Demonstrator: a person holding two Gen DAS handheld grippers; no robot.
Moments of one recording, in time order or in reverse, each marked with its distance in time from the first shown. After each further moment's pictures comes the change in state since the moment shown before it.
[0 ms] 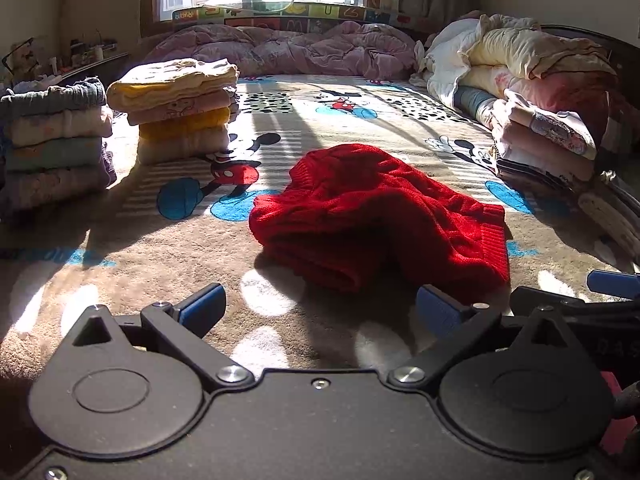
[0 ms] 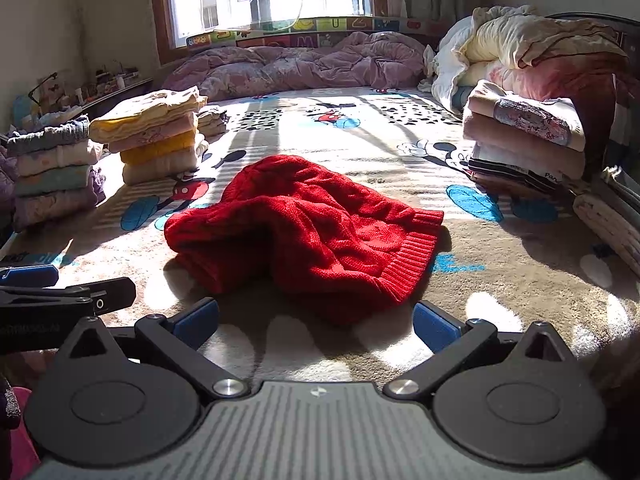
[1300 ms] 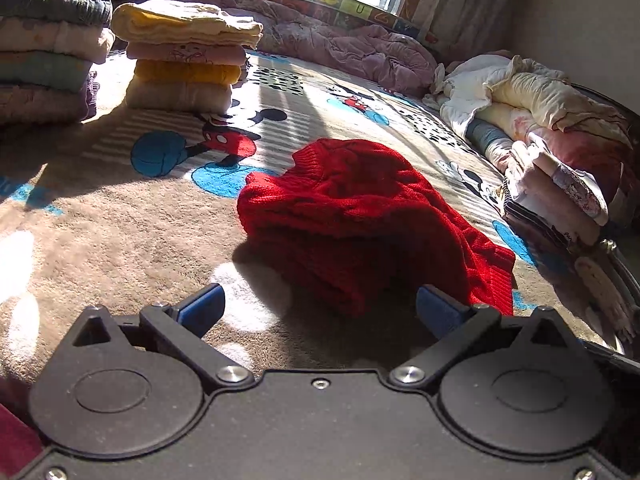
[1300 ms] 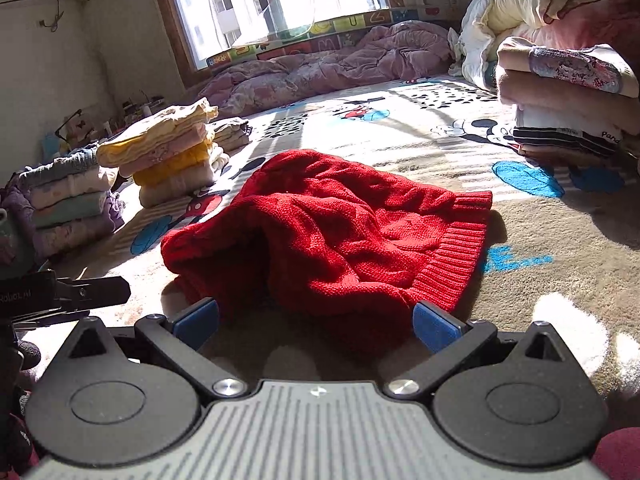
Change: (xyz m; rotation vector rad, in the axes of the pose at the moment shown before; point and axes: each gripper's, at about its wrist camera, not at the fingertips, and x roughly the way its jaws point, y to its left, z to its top) left arm 0.085 0.041 -0.007 -0.294 0.031 -0.131; right arm 0.095 -0.047 -0.013 0.106 -0.049 0.199
